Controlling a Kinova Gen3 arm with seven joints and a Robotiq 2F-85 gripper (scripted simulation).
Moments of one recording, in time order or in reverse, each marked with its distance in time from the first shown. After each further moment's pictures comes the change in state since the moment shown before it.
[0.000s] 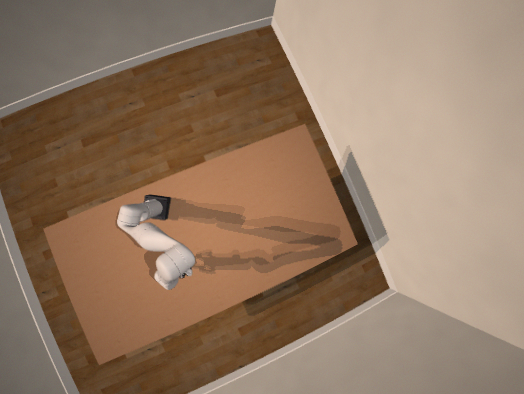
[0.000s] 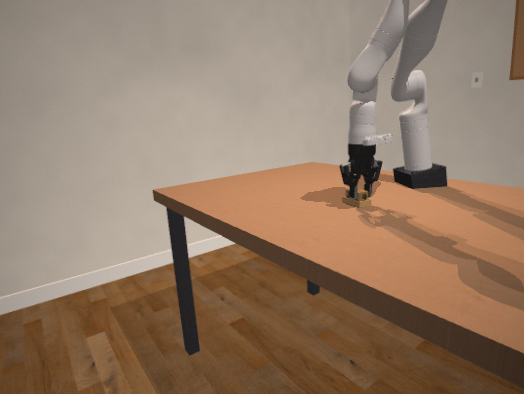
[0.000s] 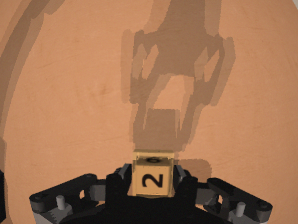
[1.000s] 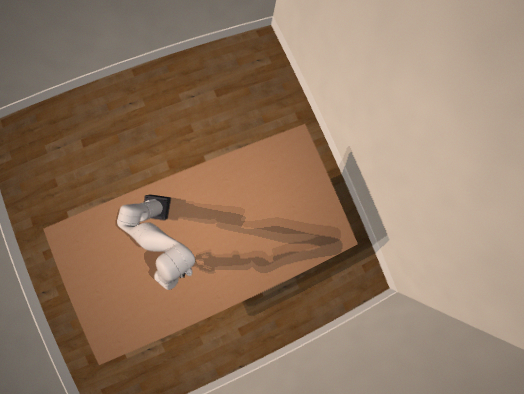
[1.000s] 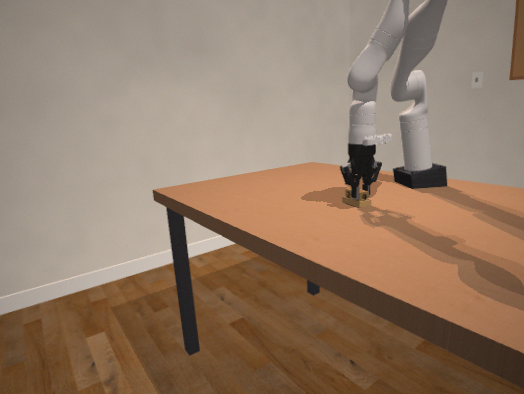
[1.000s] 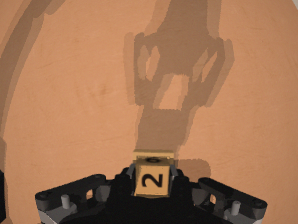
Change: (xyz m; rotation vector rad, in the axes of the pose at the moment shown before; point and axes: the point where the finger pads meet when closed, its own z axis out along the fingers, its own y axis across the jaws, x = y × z) arm 0.000 0.000 0.000 0.000 0.000 0.000
